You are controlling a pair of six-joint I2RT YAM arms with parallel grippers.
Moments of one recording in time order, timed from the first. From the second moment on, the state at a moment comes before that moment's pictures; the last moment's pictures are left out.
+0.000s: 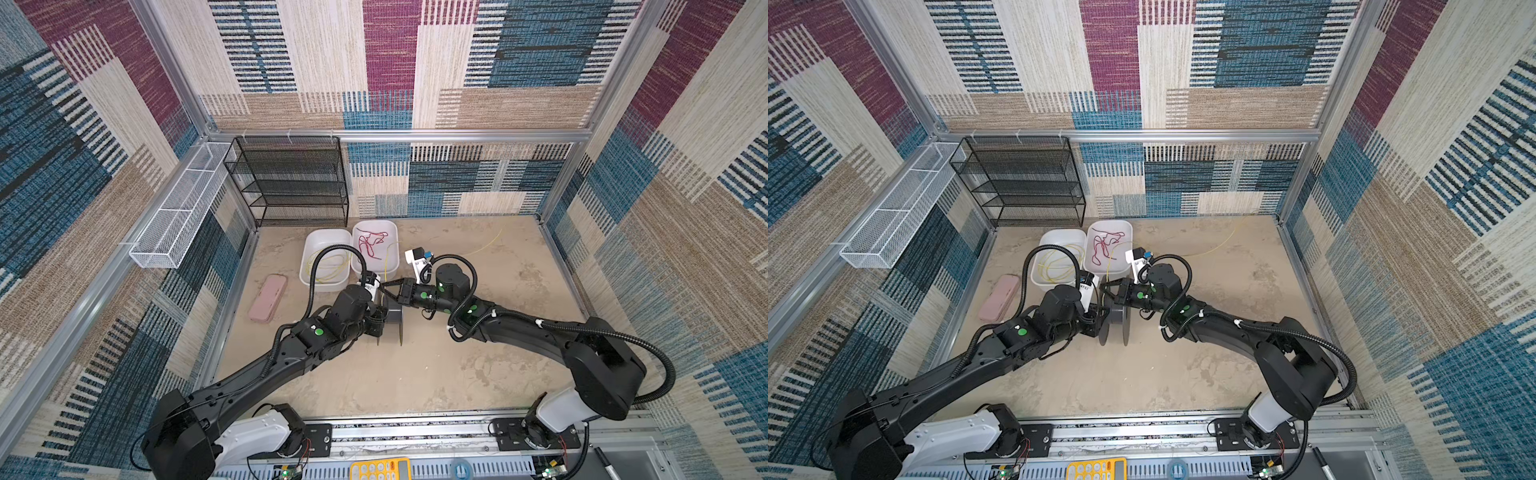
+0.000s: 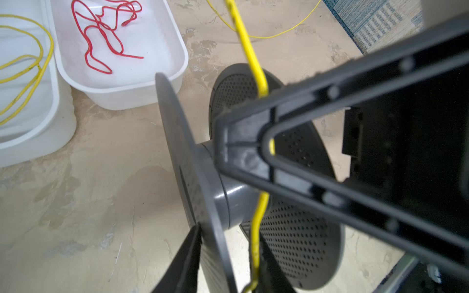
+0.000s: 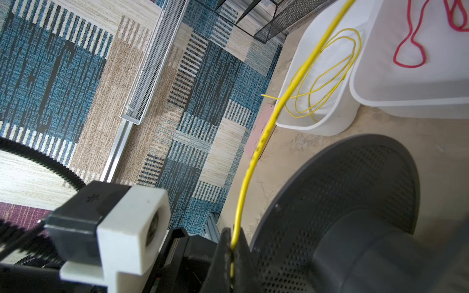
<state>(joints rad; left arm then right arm) -0.75 1.14 0.82 -0.34 -0.10 -0.38 0.75 1.54 0.90 0.47 -0.42 0.97</state>
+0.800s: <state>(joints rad) -0.70 1.17 0.77 -0.24 -0.02 -0.24 0.77 1.55 0.87 0.46 -0.41 0.99</state>
